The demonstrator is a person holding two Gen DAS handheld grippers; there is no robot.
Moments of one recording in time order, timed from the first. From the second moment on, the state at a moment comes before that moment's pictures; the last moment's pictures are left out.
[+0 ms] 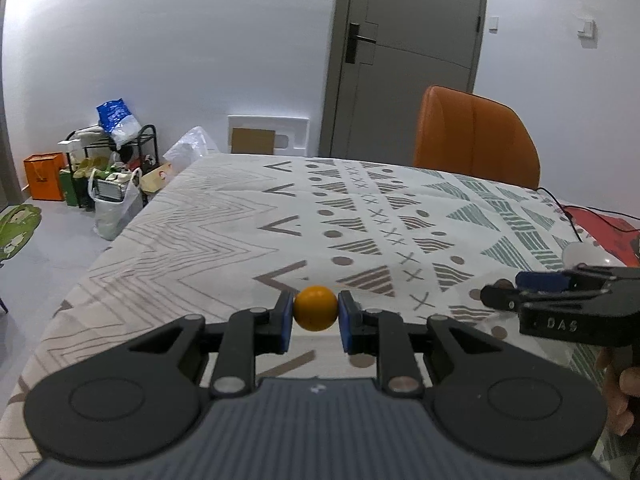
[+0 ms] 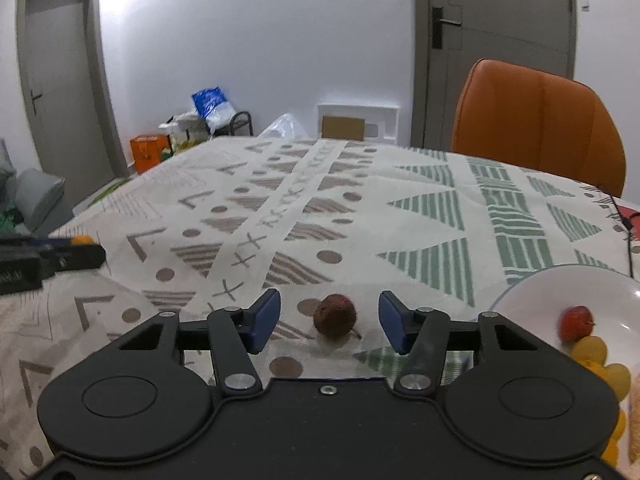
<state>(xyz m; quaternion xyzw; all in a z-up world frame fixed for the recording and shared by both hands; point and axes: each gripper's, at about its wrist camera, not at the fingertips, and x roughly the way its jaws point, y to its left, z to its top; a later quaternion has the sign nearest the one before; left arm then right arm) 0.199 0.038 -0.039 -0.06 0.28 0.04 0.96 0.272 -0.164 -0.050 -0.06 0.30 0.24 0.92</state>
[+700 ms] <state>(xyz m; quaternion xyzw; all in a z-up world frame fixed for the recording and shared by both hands) 0.199 0.005 -0.028 -0.05 0.27 0.00 0.96 0.249 -0.201 -0.022 -0.03 0.28 0.22 0.94</state>
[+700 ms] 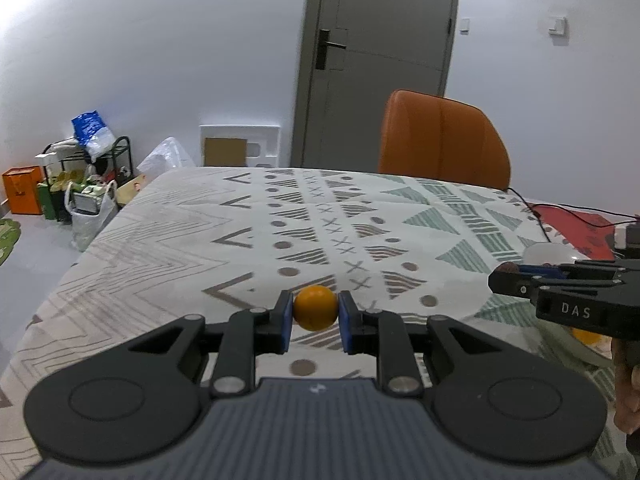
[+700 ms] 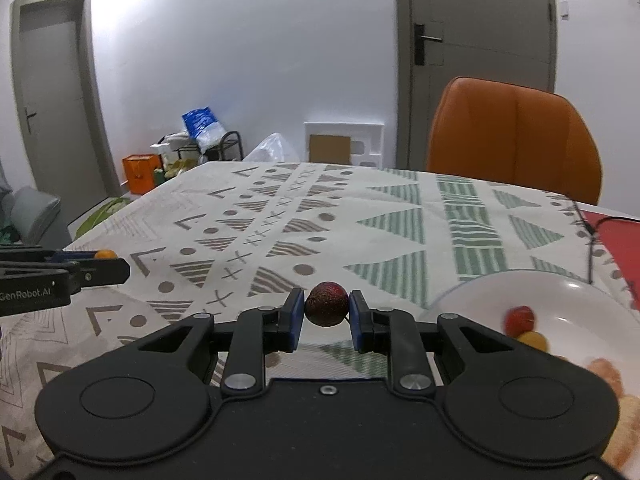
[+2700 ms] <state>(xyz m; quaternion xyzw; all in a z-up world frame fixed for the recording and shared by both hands) 0.227 -0.173 -0.019 0.02 0.26 -0.18 0.95 0.185 -0.361 -0.021 0.04 0.25 0.07 0.96</state>
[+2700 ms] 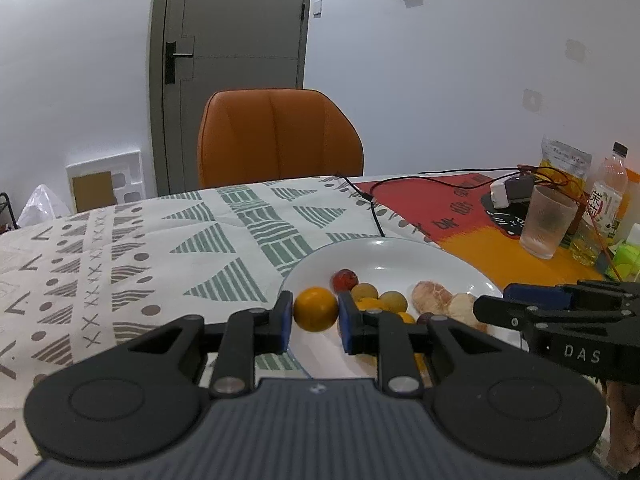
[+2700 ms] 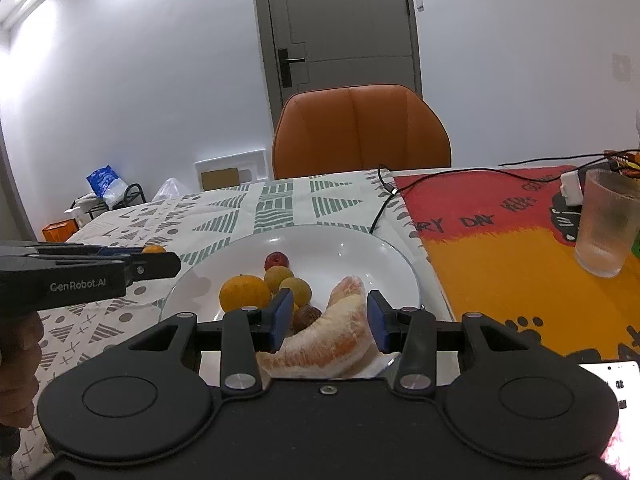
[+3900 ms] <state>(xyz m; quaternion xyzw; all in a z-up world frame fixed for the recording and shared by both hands) 0.171 -0.096 0.009 0.01 0.27 -0.09 0.96 0.147 -0.321 -0.008 0.07 0.24 0.10 0.96</state>
